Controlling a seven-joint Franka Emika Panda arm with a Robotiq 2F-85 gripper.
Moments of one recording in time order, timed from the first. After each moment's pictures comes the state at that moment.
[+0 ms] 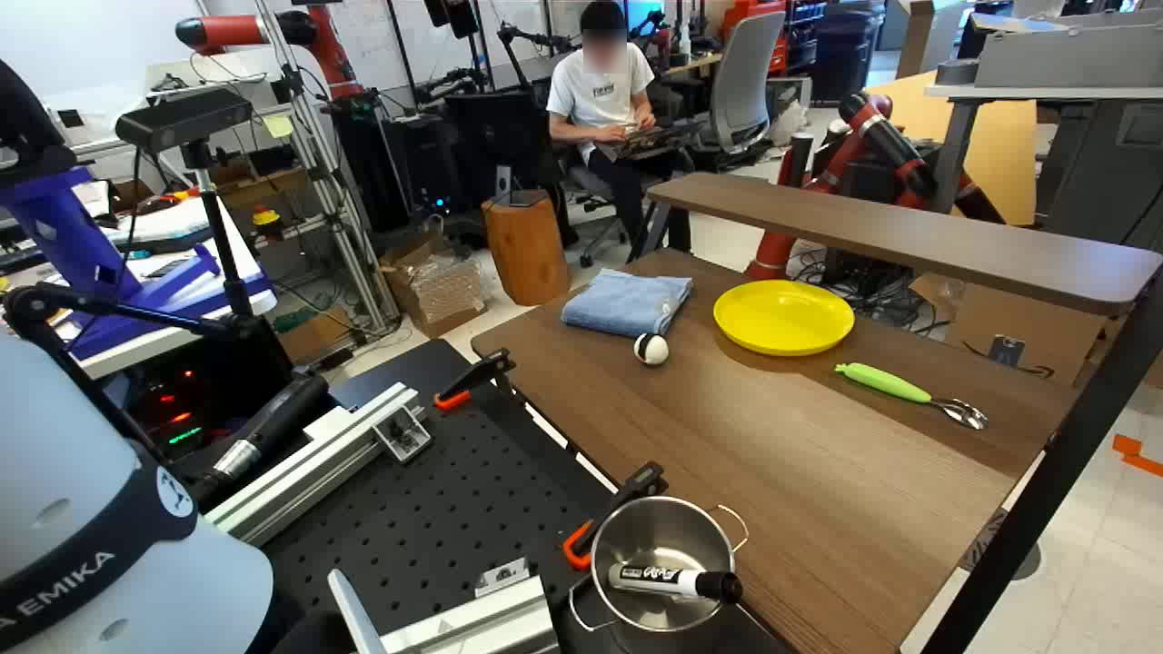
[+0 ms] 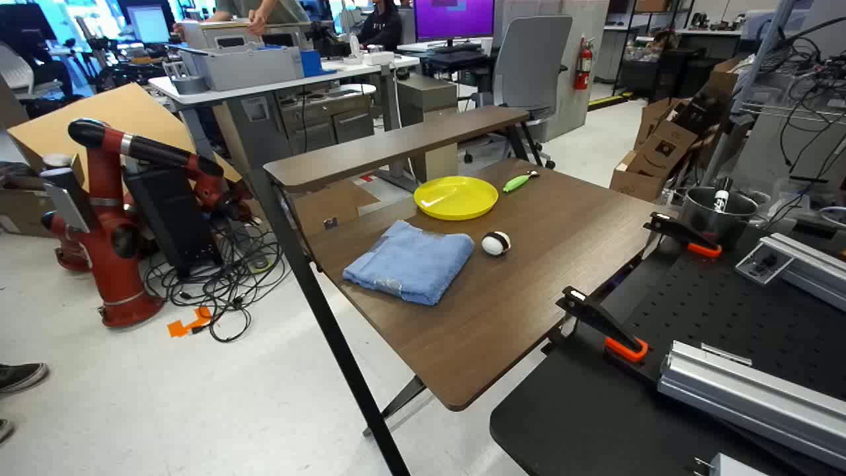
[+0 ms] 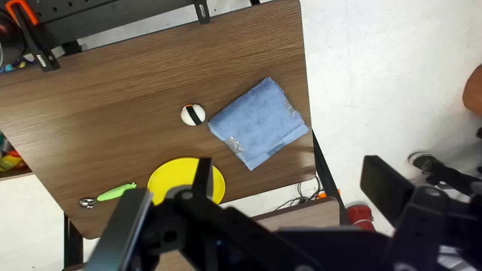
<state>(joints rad) 0.08 -0.61 0.26 -2.53 0.19 2.16 0.45</state>
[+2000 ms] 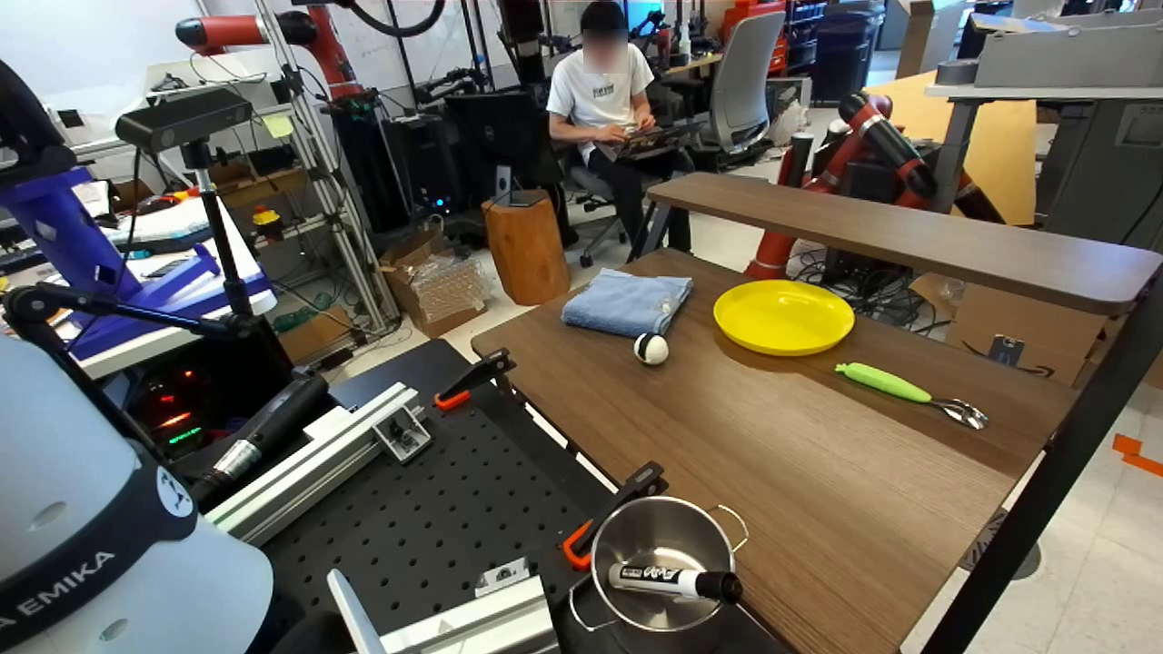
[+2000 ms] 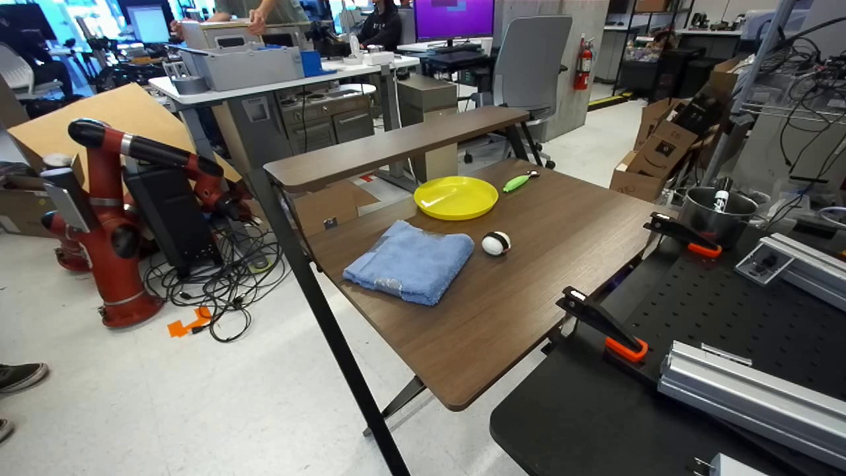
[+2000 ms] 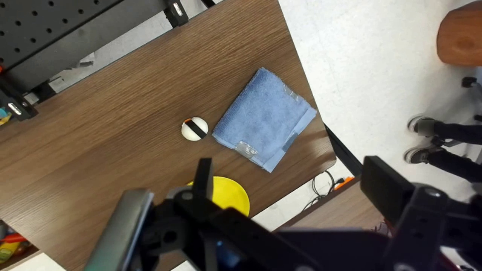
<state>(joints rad) 0.05 -0.45 0.09 -2.51 0.32 2.24 0.42</state>
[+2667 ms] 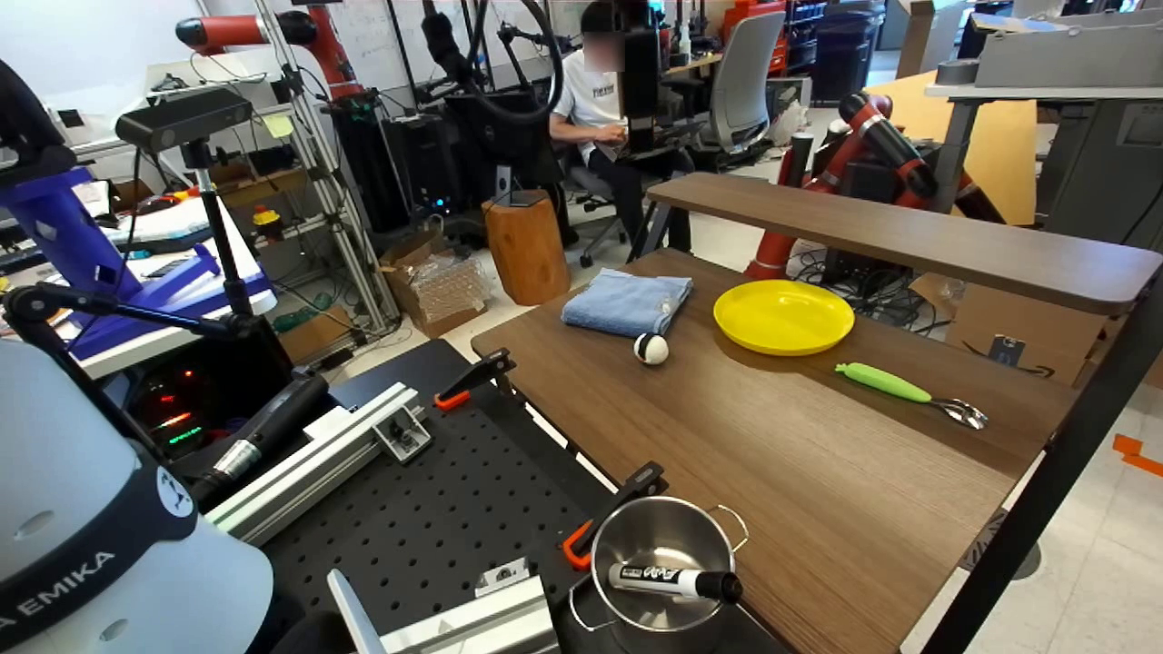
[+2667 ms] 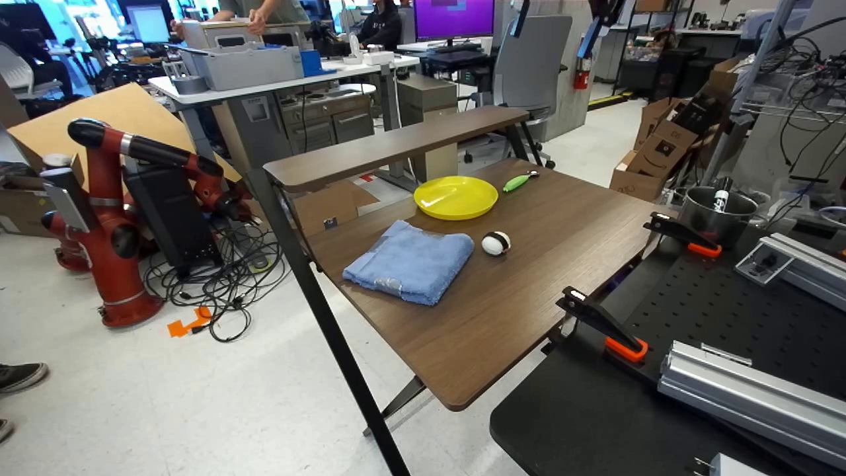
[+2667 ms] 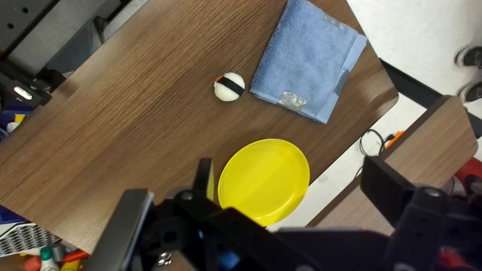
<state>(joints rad) -0.05 -0.18 0.03 -2.43 0.32 2.40 0.46</state>
